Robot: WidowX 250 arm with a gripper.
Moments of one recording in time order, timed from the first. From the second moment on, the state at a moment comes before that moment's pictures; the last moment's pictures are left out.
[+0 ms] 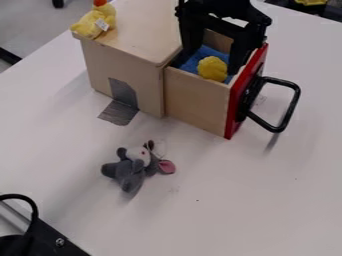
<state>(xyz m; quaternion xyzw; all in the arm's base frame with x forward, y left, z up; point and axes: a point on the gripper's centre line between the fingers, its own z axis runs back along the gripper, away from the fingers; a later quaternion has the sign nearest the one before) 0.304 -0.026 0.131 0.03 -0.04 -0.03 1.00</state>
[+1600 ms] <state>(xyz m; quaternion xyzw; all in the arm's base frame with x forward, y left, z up) 0.289 0.174 0.114 0.03 -0.02 0.12 0.99</state>
